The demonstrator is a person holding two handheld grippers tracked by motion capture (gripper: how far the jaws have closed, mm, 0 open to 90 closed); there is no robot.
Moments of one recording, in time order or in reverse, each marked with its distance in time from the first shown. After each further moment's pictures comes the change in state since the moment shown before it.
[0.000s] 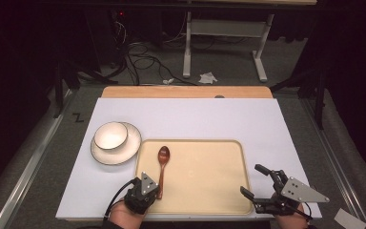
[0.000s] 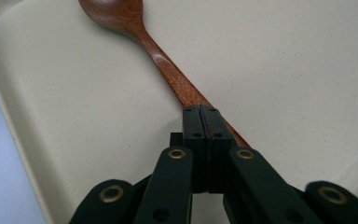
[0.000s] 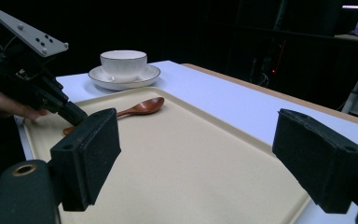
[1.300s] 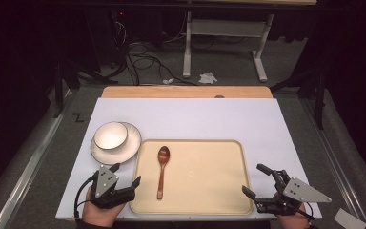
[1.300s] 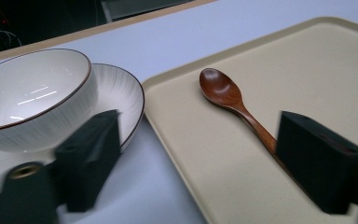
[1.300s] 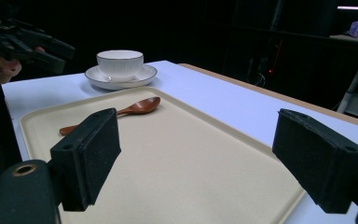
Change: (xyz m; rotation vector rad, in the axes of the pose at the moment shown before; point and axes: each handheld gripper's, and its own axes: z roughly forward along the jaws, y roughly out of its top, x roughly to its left) left arm 0.025 0.001 -0.035 -0.259 0.005 -0.063; right arm 0.001 0.000 -0.001 0.011 -0.005 -0.008
